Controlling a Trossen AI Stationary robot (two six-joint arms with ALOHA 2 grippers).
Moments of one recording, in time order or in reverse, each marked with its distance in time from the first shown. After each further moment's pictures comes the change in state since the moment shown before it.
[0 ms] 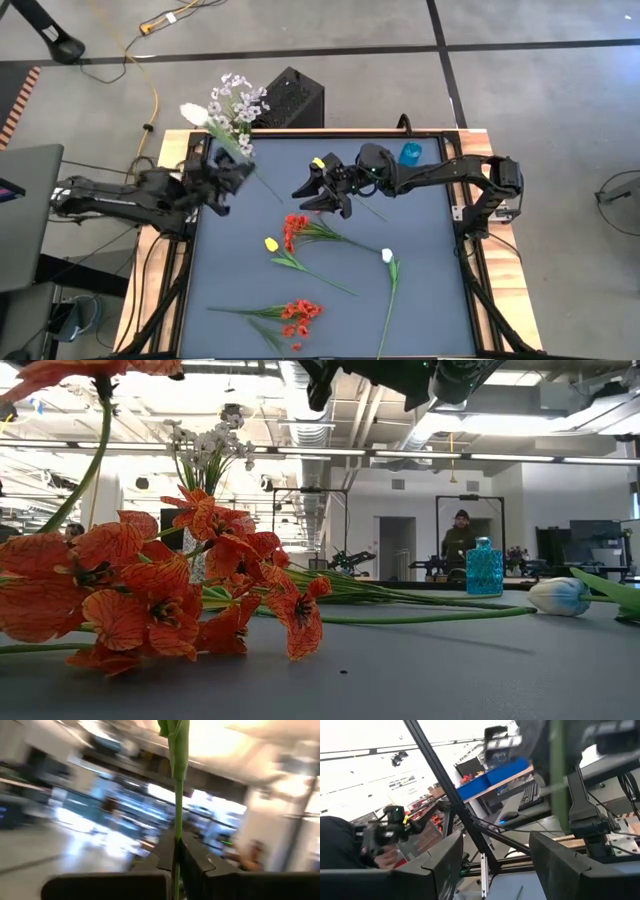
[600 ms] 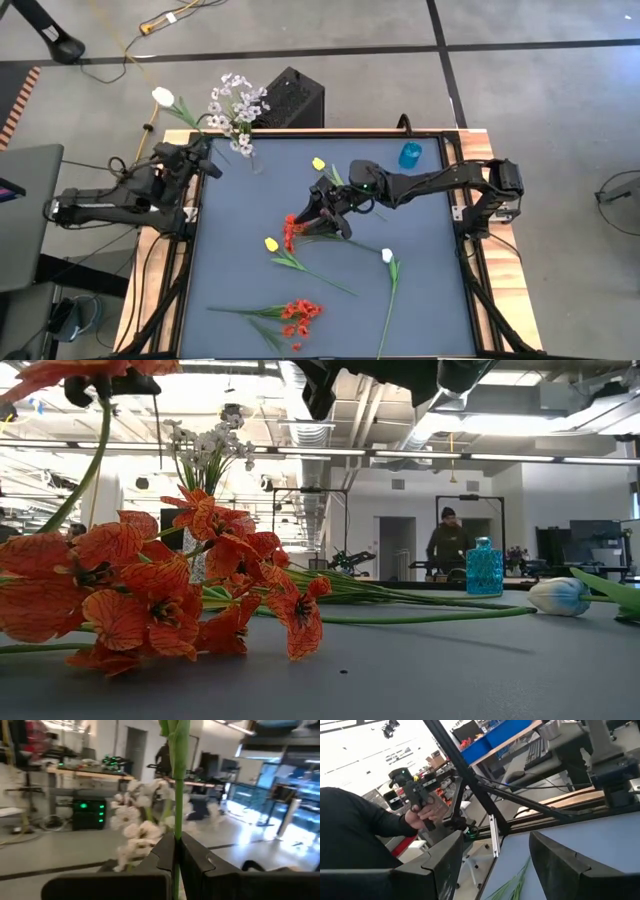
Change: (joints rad) left arm 0.065 -0.262 0.000 -0.508 -0.756 0.235; right arm 0.085 0.000 0.000 -0.202 0.003 -0.038
